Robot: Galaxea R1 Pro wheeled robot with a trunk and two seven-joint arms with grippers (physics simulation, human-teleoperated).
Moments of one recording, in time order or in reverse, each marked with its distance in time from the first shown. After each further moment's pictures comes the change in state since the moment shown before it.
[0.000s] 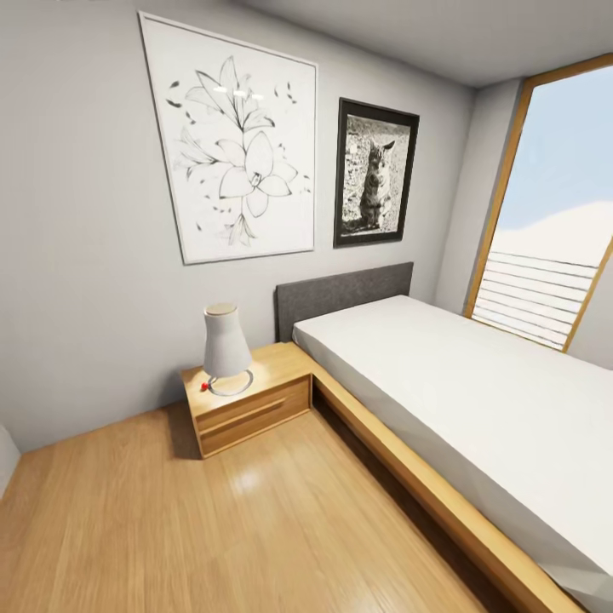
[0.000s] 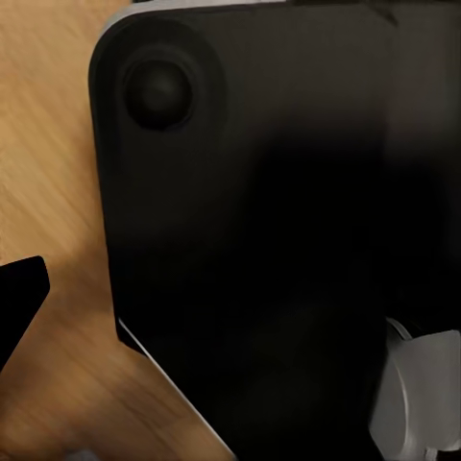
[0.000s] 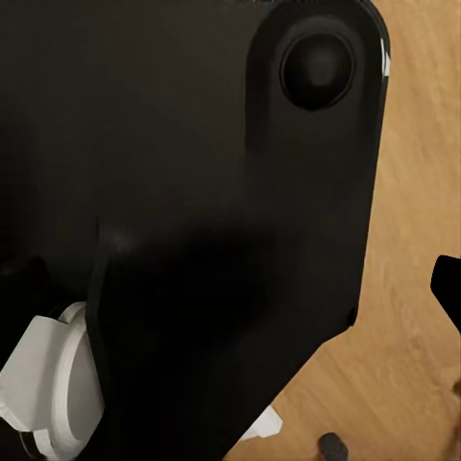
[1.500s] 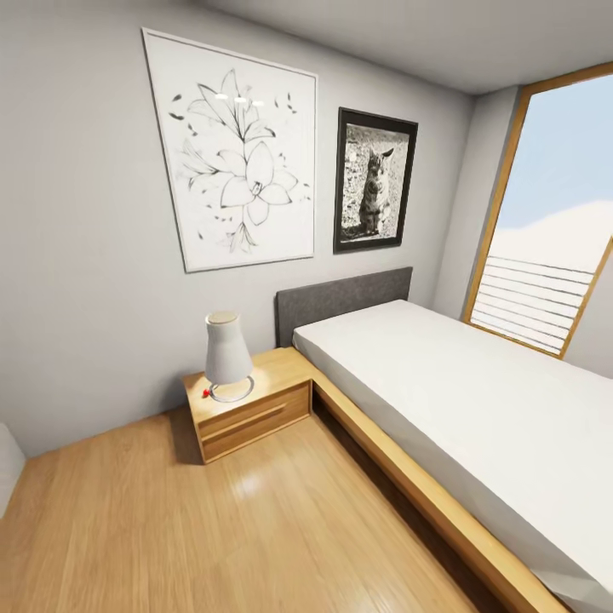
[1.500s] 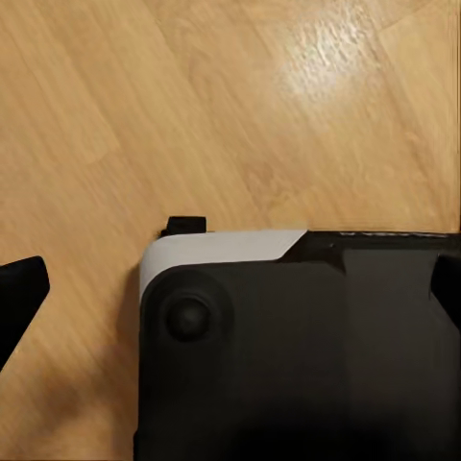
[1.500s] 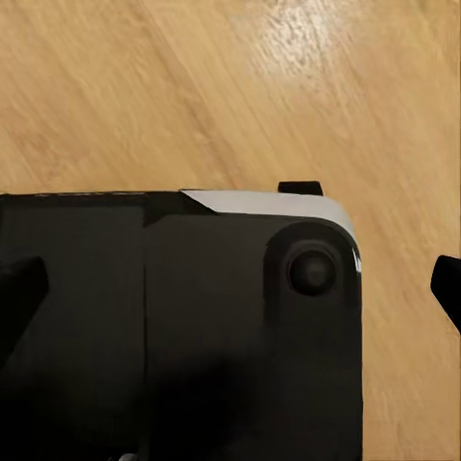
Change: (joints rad) left arm 0.000 0.013 0.003 -0.308 0.021 -0.003 -0.002; right arm -0.001 0.043 0.002 -0.161 -0.002 -0.155 -0.056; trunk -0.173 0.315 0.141
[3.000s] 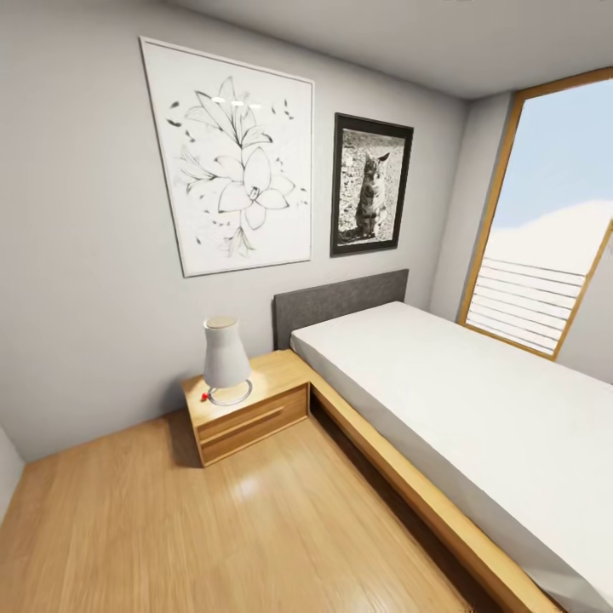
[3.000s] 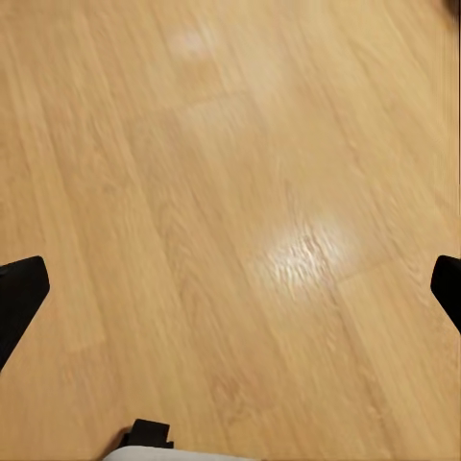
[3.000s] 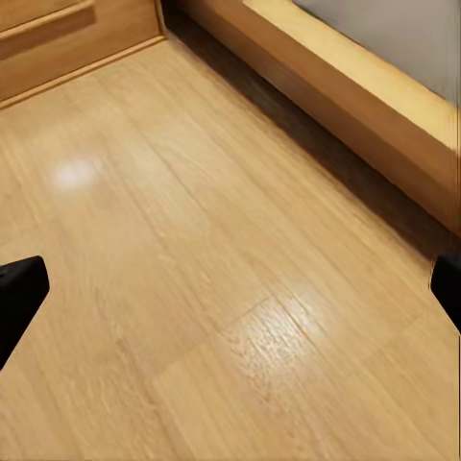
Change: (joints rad) left arm -0.011 -0.008 0.003 -0.052 0.181 -0.402 -0.006; right arm -0.035 0.000 0.000 -0.257 0.007 -0.423 -0.022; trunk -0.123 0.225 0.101
